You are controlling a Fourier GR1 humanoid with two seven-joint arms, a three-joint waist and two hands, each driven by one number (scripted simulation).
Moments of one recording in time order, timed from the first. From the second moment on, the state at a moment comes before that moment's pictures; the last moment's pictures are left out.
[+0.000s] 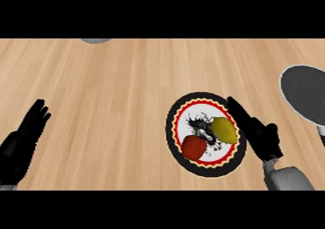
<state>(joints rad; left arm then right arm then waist) 0.09 0.53 -0.14 -1.63 0.30 0.22 0.03 -0.13 -0.26 0.21 -1.35 -0.12 0.09 0.01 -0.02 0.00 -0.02</state>
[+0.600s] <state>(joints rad) 0.00 0.33 -0.27 -1.63 0.25 0.23 -0.10 0.05 -0.21 0.07 -1.67 -0.10 -0.14 -0.11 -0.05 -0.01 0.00</state>
